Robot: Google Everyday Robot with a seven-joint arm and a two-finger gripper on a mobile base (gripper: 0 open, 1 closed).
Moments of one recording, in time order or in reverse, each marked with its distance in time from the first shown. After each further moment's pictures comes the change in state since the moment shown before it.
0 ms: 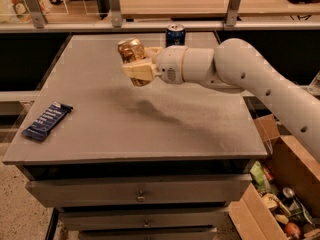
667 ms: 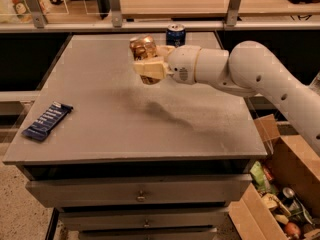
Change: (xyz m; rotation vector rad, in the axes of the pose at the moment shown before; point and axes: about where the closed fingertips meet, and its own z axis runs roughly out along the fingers) arm -0.004 -0.009 -0.028 0.031 -0.041 0.015
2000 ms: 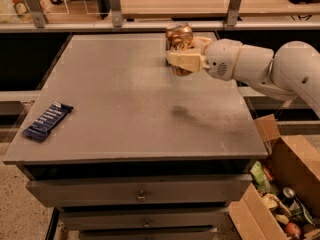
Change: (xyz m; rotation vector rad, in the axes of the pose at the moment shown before) arm -0.018 -0.038 -0.084 0.078 -0.082 -0.018
